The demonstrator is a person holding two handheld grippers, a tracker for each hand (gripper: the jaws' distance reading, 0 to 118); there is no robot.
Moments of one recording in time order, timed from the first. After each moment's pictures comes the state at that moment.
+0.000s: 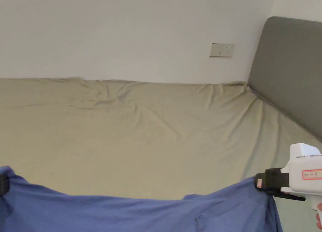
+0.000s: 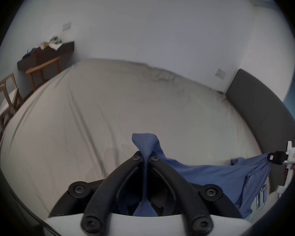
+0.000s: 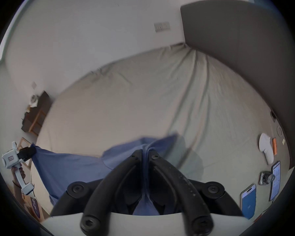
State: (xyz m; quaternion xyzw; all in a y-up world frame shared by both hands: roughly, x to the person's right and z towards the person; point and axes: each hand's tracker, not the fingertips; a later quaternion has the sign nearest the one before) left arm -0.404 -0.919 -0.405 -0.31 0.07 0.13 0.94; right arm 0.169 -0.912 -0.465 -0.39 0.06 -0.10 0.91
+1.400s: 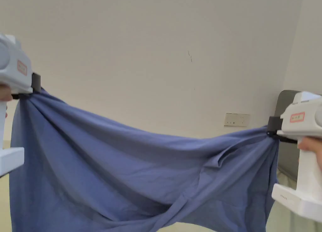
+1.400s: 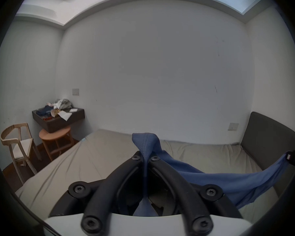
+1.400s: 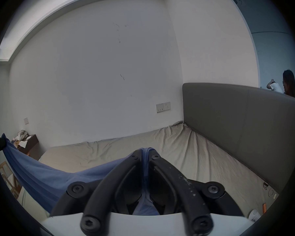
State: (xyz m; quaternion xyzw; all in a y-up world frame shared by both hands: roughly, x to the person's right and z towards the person) left arm -0.400 -0.721 -0.587 -0.13 0.17 0.05 0.97; right arm 0.118 -0.763 -0.648 -0.16 -0.03 -0.07 0.98
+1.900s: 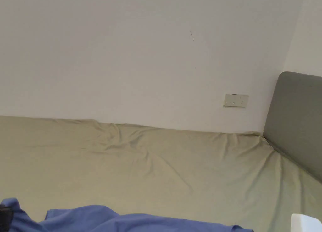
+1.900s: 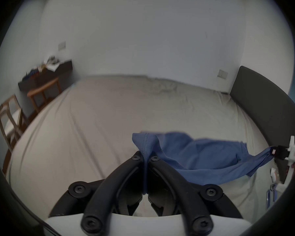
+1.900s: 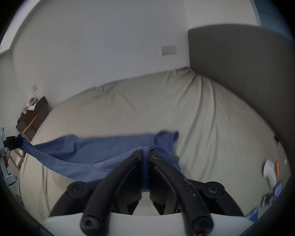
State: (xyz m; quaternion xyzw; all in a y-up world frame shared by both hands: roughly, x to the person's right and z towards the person) left arm -0.414 -0.941 -0.436 -0.34 0.09 0.10 0.93; right arm 0.148 -0.978 -0.498 -0.37 0.05 -0.07 0.92
